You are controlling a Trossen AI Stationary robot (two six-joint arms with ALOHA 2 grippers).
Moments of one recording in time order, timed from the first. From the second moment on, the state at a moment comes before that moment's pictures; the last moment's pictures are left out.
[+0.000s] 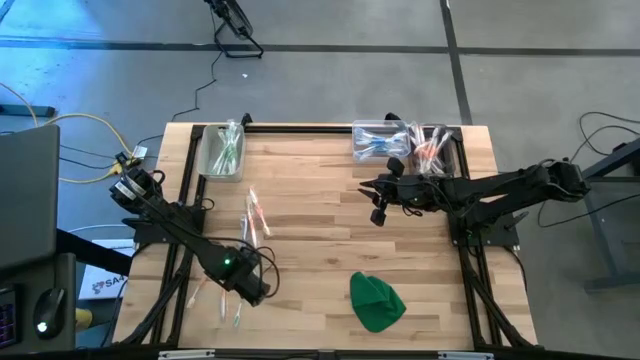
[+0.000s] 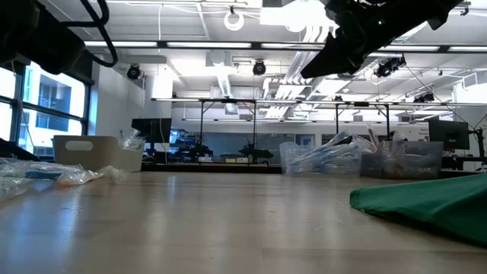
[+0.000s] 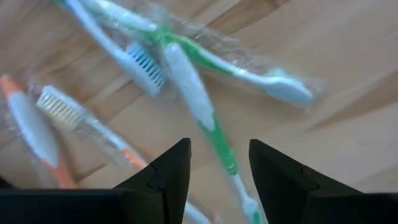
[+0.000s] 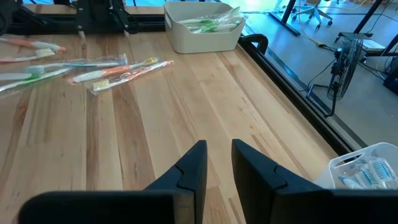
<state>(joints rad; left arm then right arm) -0.65 1.61 1.07 -0.91 0.05 -1.65 0.01 1.15 0.66 0.05 0.38 0.06</state>
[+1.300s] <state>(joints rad) -0.66 1.61 0.92 -0.69 0.02 -1.79 0.01 1.15 0.66 0.05 0.38 0.06</state>
